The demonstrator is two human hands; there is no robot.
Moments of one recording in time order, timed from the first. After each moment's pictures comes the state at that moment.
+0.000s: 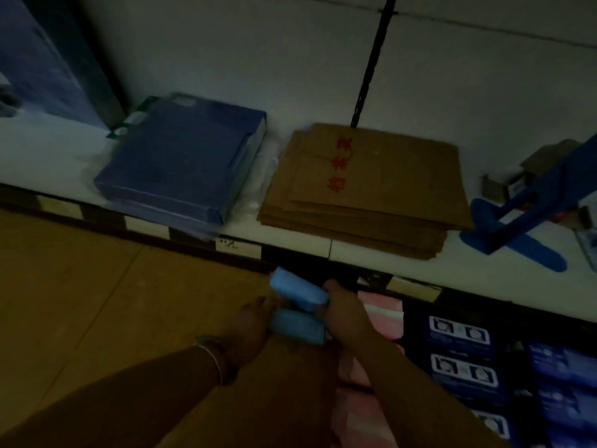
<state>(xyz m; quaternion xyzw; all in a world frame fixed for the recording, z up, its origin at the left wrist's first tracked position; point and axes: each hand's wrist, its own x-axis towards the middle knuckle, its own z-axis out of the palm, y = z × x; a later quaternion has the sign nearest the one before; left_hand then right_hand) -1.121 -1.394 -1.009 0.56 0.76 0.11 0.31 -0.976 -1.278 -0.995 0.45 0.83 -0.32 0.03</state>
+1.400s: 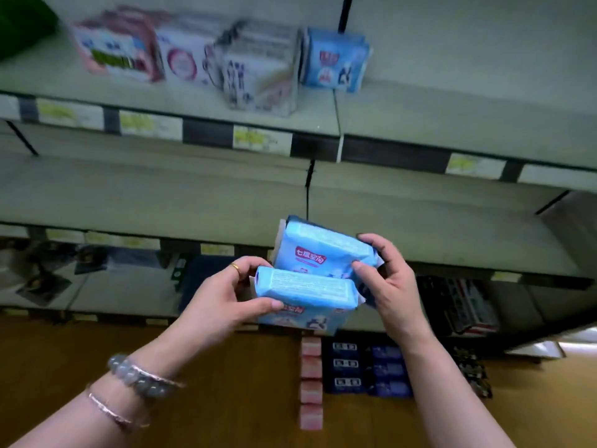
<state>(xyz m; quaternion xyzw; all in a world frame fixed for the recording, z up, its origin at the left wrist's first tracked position) -1.134 -1.482 -0.218 0.45 0.62 0.46 0.45 -0.925 -1.374 -0.229 0.39 0.61 -0.55 -0.42</state>
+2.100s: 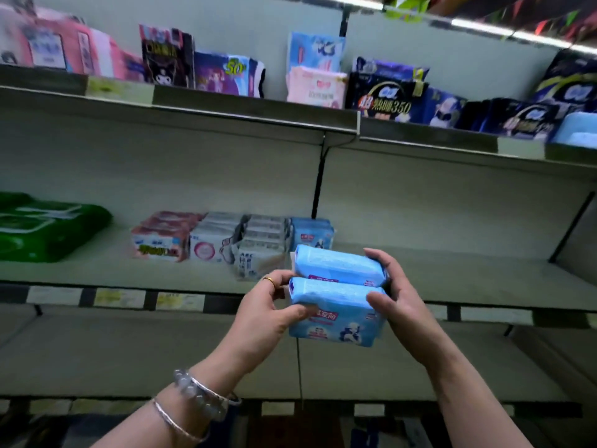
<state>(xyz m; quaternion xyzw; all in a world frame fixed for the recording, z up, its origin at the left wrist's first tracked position) -1.143 -1.414 -0.047 0.52 0.49 0.59 0.37 -0.944 -1.339 -0.031 0.26 0.69 -0.53 -0.41</state>
